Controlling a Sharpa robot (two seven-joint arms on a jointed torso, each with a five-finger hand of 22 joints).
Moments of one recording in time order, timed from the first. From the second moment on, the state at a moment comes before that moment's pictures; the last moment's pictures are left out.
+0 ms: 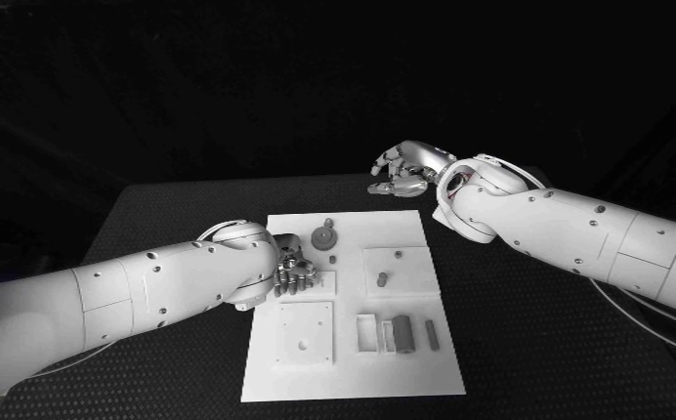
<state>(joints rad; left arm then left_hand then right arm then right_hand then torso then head) 1.25 -0.54 -0.23 1.29 -1.08 0.00 -0.54 0.79 0.03 0.52 -0.22 0.05 1.10 0.05 0.43 0.68 1.33 -0.03 0.37 0.64 1.17 -0.02 0.57 0.97 0.02 1.13 -0.12 0.25 1.01 1.23 -0.67 0.03 1.27 -1.32 -0.32 -0.07 0.99 -0.23 0.59 -0.07 0.10 0.84 0.15 0.22 0.53 1.03 0.04 1.11 1.12 1.24 -0.06 1.42 0.95 0.21 1.20 -0.05 0.92 1.31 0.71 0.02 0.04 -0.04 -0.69</state>
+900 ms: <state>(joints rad) 1.25 -0.59 -0.18 1.31 -1.04 -0.03 -0.53 0.61 -0.13 0.41 -0.20 0.05 1.10 0.05 0.42 0.70 1.33 -0.03 0.38 0.64 1.16 -0.03 0.58 0.96 0.04 1.14 -0.12 0.22 1.01 1.23 -0.68 0.03 1.26 -1.32 -0.32 -0.07 0.99 -0.23 0.59 -0.07 0.10 0.84 0.14 0.22 0.53 1.03 0.04 1.12 1.12 1.24 -0.06 1.42 0.95 0.21 1.20 -0.05 0.92 1.31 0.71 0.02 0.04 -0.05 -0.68</state>
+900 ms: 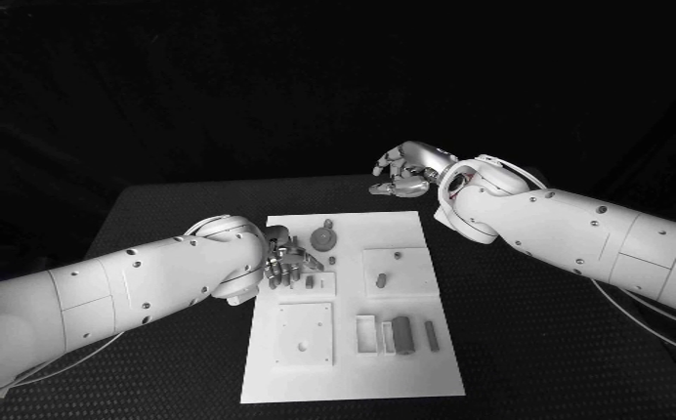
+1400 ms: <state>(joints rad) 1.30 -0.60 -0.12 1.20 -0.96 -0.06 -0.51 0.81 -0.02 0.48 -0.28 0.05 0.89 0.15 0.31 0.67 1.16 0.05 0.35 0.61 0.99 0.04 0.54 0.91 0.04 1.02 -0.06 0.15 1.02 1.23 -0.69 0.03 1.26 -1.32 -0.32 -0.07 0.99 -0.23 0.59 -0.07 0.10 0.83 0.15 0.22 0.53 1.03 0.04 1.12 1.12 1.24 -0.06 1.42 0.95 0.21 1.20 -0.05 0.92 1.31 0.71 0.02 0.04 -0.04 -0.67</state>
